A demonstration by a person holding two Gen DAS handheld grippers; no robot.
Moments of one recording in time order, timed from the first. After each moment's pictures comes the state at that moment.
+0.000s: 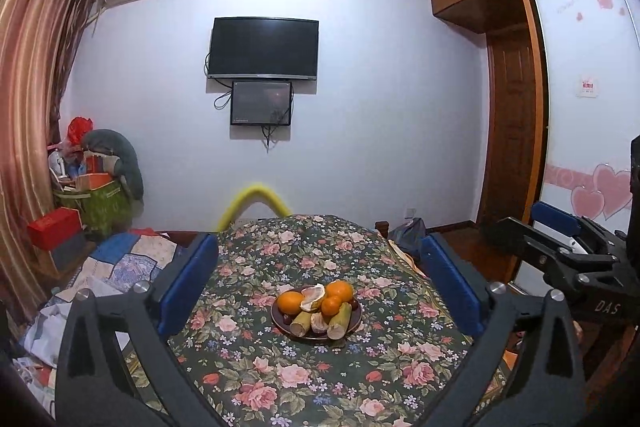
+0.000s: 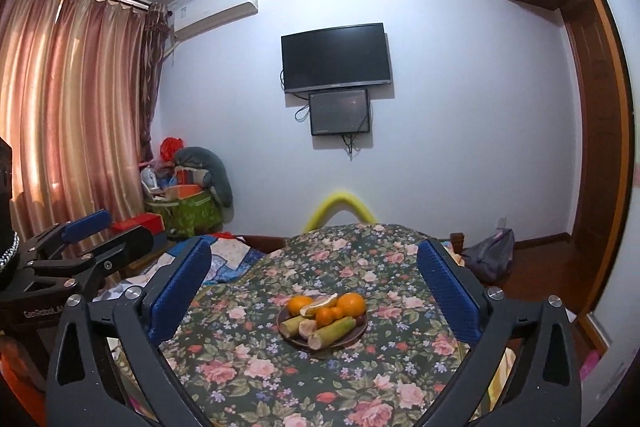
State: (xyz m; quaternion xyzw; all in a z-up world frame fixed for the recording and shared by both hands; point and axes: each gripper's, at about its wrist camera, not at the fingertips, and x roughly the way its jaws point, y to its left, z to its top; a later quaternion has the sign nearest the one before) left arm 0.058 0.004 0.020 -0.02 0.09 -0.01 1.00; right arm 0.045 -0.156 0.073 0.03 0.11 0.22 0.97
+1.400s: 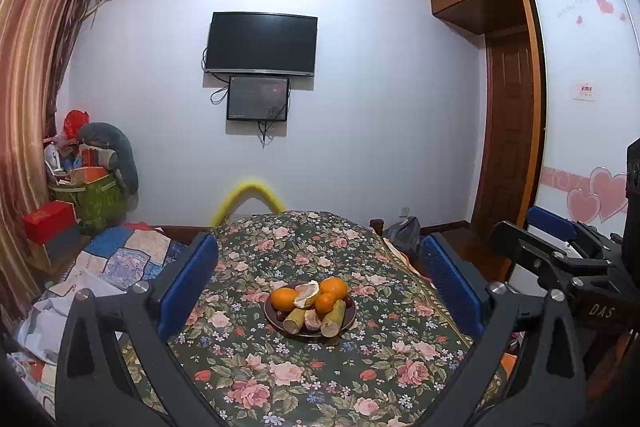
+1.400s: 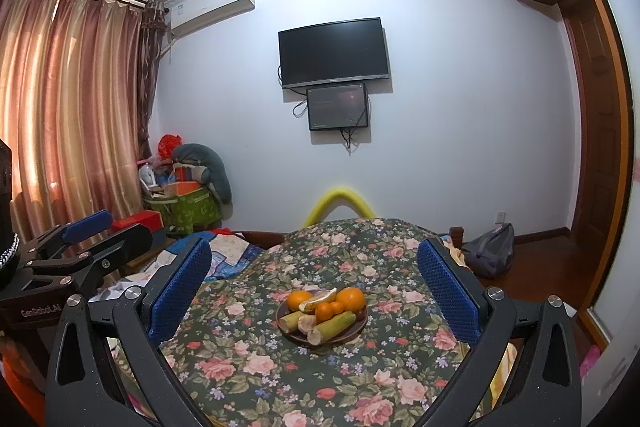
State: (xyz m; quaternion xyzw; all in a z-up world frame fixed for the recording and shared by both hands) left arm 0.061 0.006 0.015 -0.03 0.09 -0.02 1.00; right arm 0.042 -0.157 0.073 0.03 0.12 0.22 0.97
